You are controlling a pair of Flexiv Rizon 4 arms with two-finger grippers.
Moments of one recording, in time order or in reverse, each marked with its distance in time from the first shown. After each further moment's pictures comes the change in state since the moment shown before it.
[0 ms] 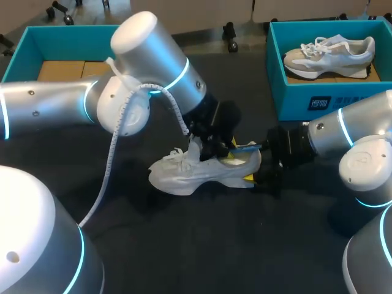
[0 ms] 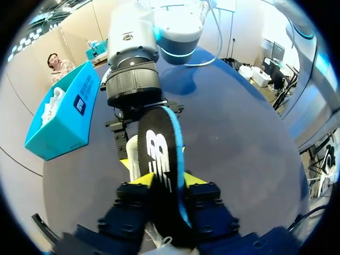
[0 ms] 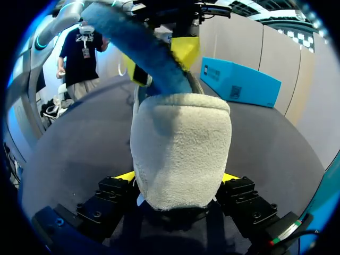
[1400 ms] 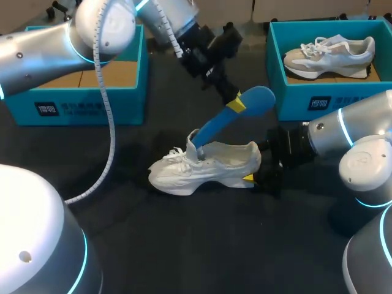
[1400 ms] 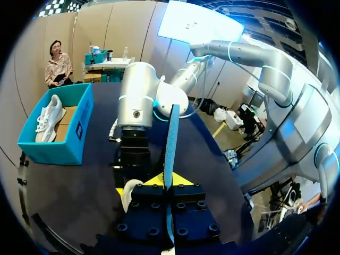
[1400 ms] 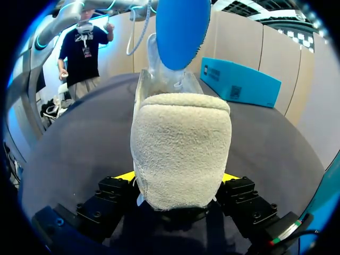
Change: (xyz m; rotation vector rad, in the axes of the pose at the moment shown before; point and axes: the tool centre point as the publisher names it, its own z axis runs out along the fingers) left arm -0.006 -0.093 -0.129 0.212 0.289 -0.212; right arm 0.000 0.000 0.000 0.000 0.000 0.000
